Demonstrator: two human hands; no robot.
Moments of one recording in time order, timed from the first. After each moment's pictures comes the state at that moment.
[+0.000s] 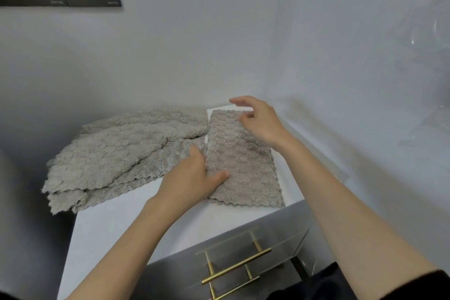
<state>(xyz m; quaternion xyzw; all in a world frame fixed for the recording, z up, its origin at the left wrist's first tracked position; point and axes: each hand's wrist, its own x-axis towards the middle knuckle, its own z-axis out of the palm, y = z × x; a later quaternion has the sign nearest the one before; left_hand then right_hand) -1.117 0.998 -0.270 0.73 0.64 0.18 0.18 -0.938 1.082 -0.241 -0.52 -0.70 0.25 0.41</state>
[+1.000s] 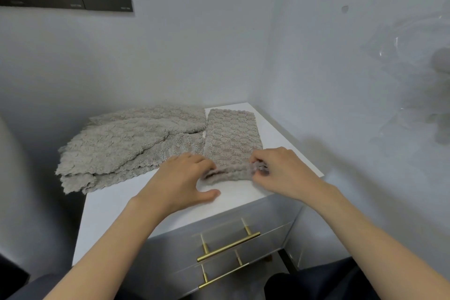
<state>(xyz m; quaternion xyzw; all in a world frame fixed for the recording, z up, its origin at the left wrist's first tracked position) -1.143 0.972 -0.276 0.88 0.46 0.14 -0.03 -0.905 0.967 -0.256 -0.56 -0.81 0.05 0.16</state>
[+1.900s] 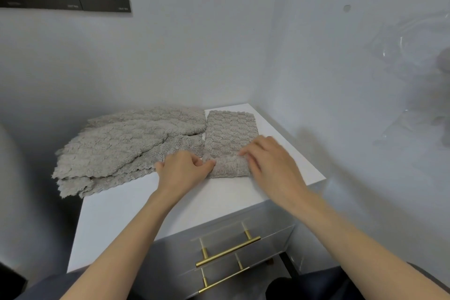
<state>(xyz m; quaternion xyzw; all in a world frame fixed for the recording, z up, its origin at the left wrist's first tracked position) -1.120 1.006 -0.293 0.67 0.68 0.26 0.14 -0.924 0.967 -0.262 -0.53 -0.80 -0.05 0.27</state>
